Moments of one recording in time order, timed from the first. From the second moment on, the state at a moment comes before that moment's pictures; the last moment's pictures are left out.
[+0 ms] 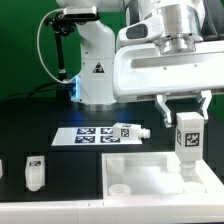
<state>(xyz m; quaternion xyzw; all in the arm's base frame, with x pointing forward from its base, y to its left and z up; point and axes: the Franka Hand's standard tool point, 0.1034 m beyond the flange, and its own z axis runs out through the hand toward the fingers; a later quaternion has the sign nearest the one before) 0.631 0.095 0.127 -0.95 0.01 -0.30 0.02</state>
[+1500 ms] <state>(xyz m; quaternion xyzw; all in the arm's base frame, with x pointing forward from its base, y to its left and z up) 0.624 0.106 0.100 -0.96 0.01 -0.28 0.02</state>
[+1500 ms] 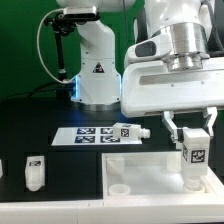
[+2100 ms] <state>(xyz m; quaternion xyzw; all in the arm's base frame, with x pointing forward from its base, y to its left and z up) 0.622 0.112 0.090 -0.96 0.00 -0.29 0.02</state>
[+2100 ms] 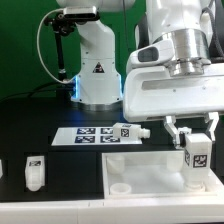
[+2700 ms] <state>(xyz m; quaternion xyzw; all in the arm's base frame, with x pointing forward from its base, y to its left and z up) 0.620 0.113 0.081 -0.95 0.01 -0.30 0.01</state>
